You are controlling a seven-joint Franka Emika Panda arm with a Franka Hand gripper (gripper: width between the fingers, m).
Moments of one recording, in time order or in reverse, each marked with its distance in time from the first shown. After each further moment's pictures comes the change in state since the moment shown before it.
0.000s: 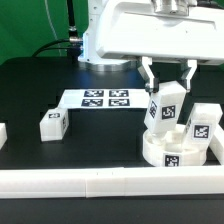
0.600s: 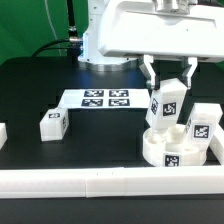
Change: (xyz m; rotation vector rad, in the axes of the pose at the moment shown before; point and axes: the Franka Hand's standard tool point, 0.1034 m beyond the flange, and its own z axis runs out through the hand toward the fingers) arm -0.011 -0.005 -0.006 0.008 -0.013 0.002
